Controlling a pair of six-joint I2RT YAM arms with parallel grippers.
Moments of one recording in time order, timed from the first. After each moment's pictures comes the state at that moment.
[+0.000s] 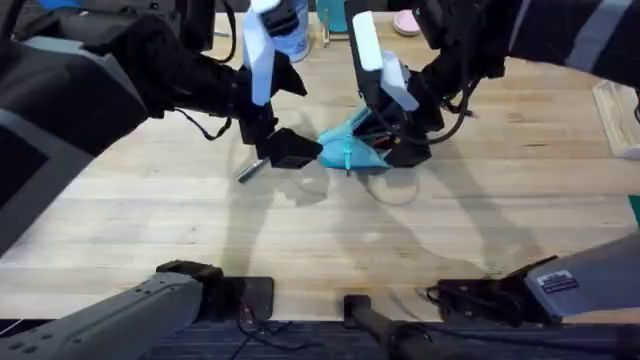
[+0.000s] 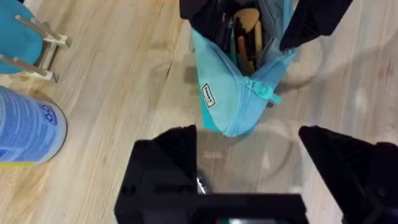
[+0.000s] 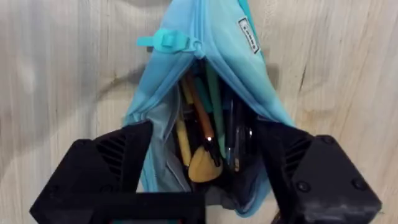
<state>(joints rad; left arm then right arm) -0.16 1.27 0.99 -0.79 0.69 0.97 0.37 1.72 1.29 -0.96 -0.34 -1.27</state>
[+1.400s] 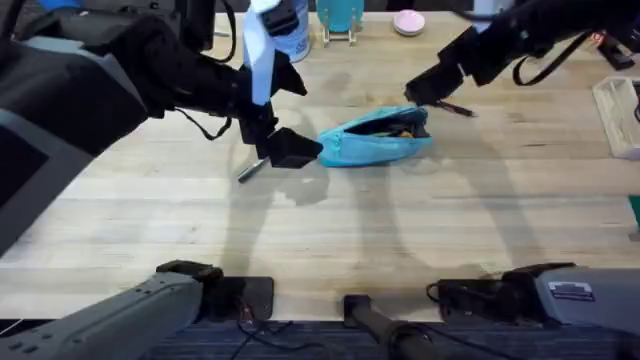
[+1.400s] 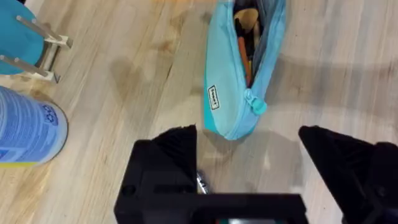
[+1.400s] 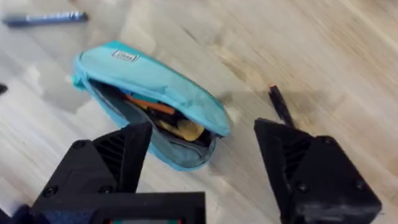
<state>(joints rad) -0.16 1.27 0.99 -0.79 0.69 0.97 0.17 1.50 1.38 -0.98 -0.32 -0.45</state>
